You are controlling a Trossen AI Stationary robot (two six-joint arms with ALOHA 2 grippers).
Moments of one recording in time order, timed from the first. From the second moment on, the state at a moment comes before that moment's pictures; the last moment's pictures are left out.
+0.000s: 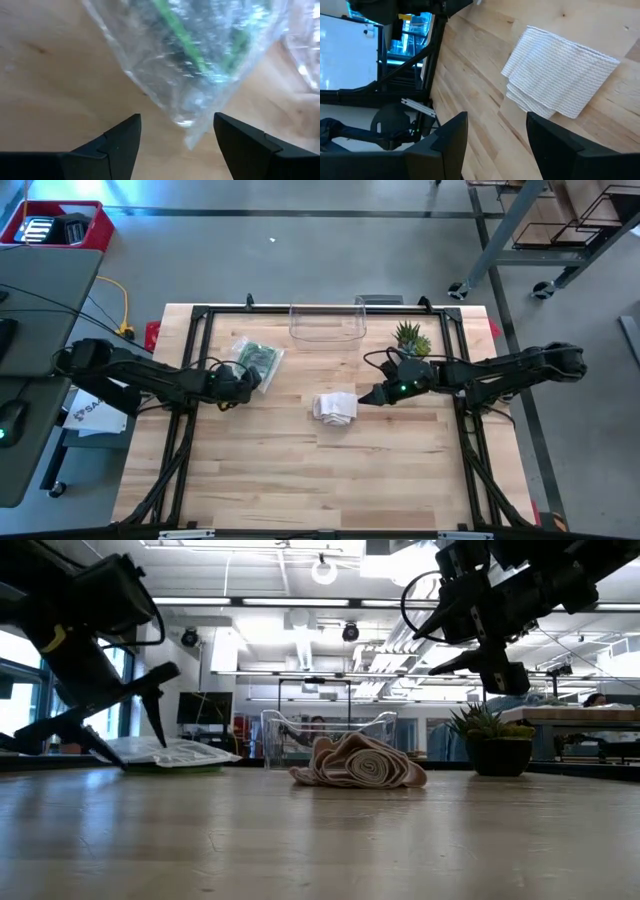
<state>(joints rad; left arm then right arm) -0.08 1.09 0.34 -0.37 -0.46 -2.07 0.00 1.16 0.54 0.09 -0.14 1.22</state>
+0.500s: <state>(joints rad) -0.07 1.20 0.34 -0.35 -0.64 -2.20 0.00 1.16 0.54 0.09 -0.14 1.24</state>
